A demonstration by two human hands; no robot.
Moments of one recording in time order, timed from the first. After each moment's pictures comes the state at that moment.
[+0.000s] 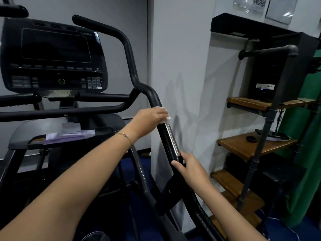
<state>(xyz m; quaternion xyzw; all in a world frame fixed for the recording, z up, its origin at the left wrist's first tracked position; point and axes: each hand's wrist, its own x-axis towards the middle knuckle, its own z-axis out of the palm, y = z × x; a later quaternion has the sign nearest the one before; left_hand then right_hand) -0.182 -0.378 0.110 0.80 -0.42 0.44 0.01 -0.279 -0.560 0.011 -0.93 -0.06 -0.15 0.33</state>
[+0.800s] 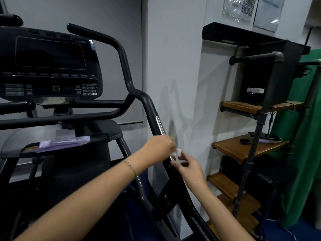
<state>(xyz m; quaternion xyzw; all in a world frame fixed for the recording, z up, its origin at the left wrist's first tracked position) -0.233 -0.434 0.083 0.91 -0.35 0.22 -0.03 -0.292 -0.560 0.025 -0.81 0.00 -0.16 0.56</state>
